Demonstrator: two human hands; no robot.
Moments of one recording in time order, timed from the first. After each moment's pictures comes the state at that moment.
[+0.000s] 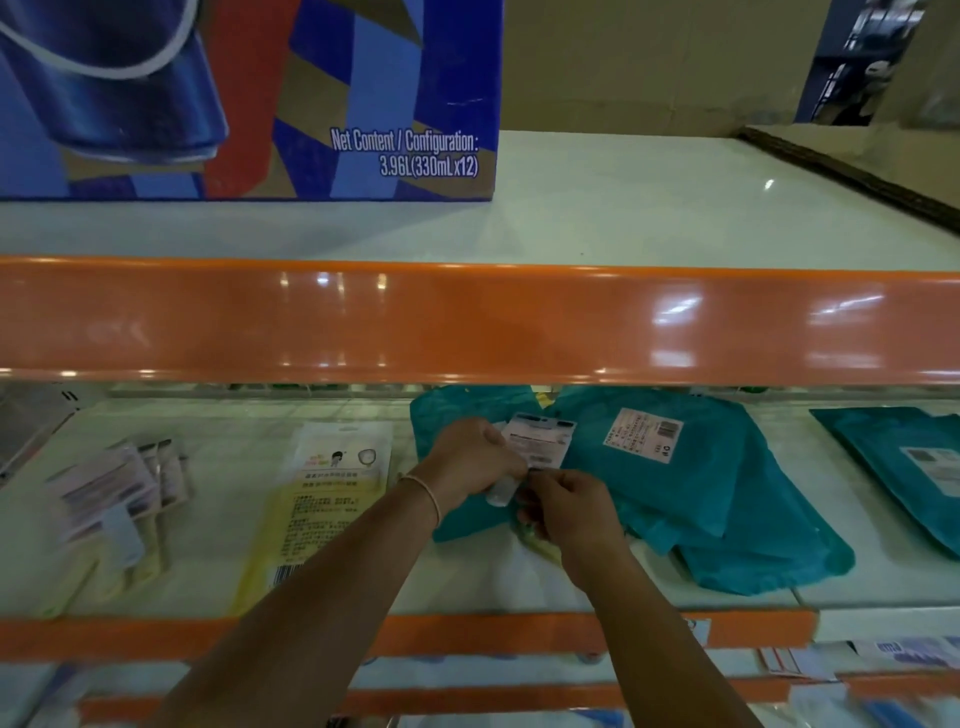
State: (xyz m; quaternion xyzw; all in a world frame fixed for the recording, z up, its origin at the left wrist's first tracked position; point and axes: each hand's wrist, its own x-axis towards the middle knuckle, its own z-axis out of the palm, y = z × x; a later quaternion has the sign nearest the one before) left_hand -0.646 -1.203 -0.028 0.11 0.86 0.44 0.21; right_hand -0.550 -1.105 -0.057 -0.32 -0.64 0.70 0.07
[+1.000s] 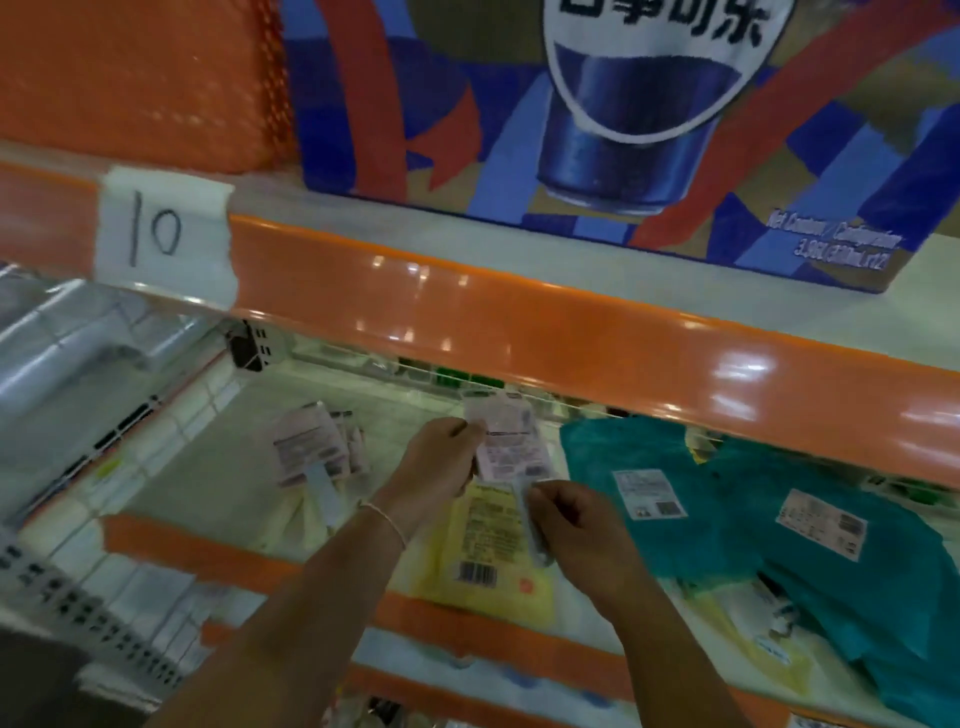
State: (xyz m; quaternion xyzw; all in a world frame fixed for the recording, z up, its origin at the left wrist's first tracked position) left_hand -0.679 -1.424 -0.014 0.01 0.77 0.63 0.13; right_hand -0.590 -1.265 -0.018 -0.05 -0.84 0.54 -0.01
